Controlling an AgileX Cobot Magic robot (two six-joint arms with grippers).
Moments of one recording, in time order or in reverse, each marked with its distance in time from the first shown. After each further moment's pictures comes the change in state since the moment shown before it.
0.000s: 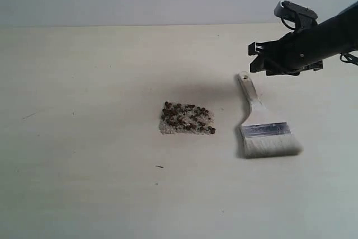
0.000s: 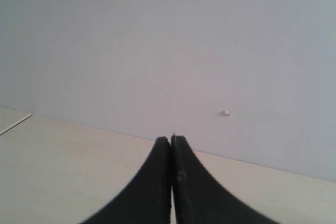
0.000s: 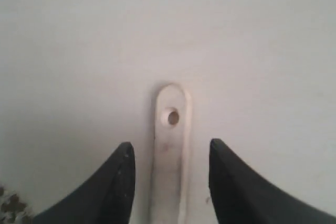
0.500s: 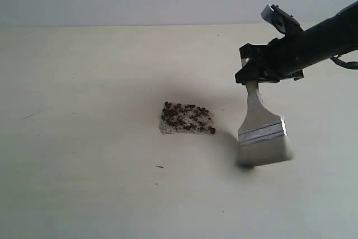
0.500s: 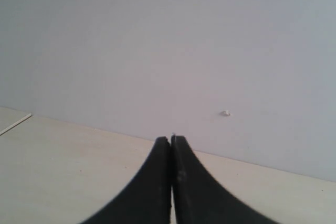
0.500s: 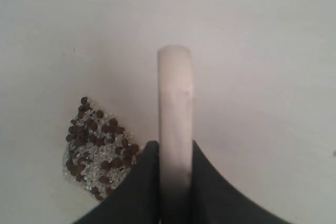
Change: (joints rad) left arm 0.000 0.000 0.000 0.000 0.000 0.000; right arm 0.000 0.000 0.000 0.057 0.297 -0.065
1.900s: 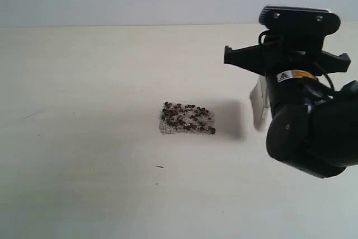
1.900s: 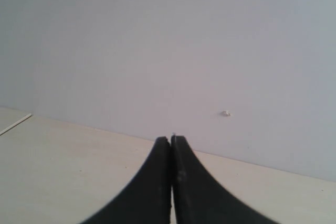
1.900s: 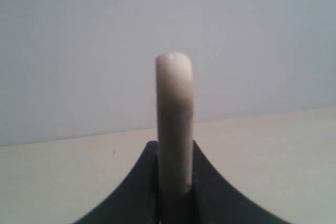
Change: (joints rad) left arm 0.000 0.000 0.000 0.000 0.000 0.000; right arm 0.726 -0.289 0.578 -0.068 -1.945 0.498
